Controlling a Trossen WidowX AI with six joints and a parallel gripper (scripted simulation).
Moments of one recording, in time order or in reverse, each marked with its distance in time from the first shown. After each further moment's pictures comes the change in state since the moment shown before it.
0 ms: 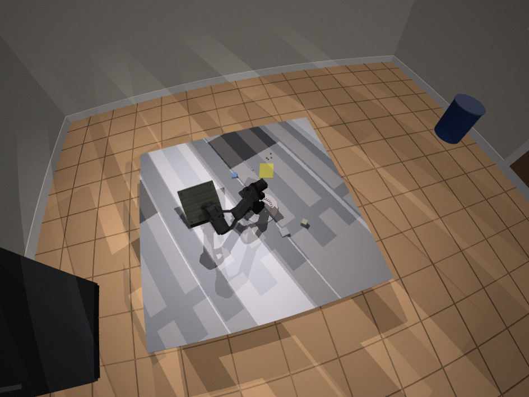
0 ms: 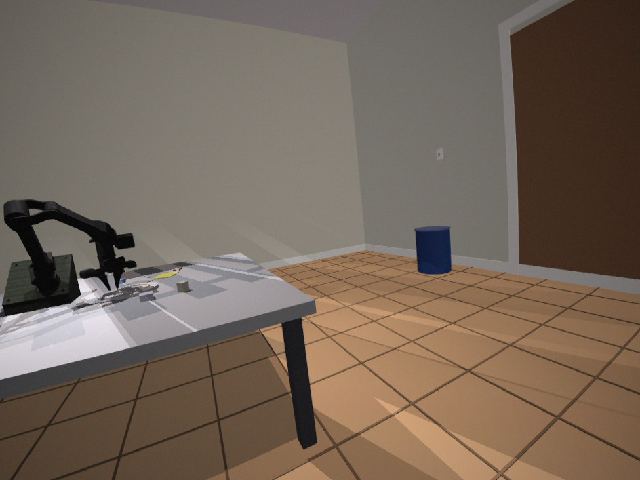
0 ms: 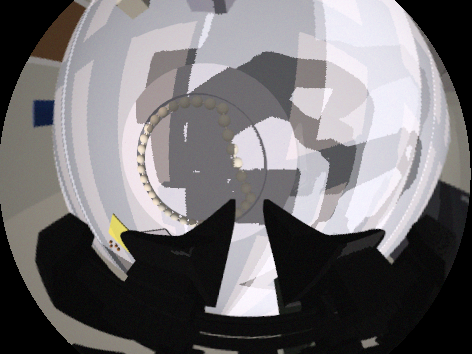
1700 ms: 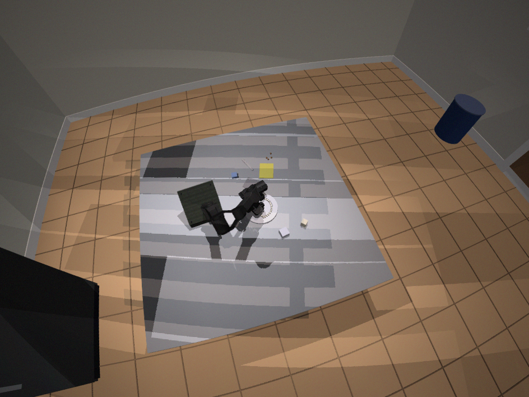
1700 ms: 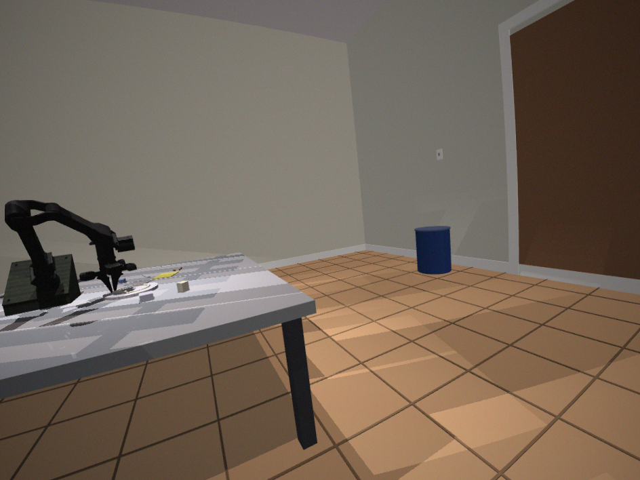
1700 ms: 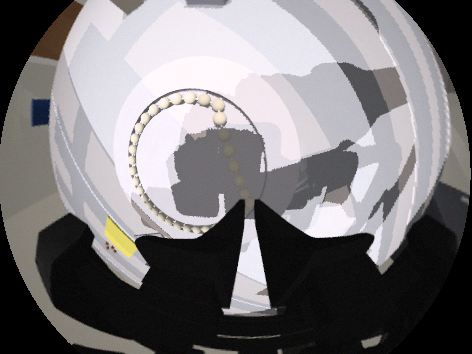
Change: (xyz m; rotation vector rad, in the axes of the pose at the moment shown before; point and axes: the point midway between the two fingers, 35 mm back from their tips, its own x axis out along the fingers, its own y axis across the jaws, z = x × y) arm 0.010 -0.002 0.000 -0.004 -0.001 -0.005
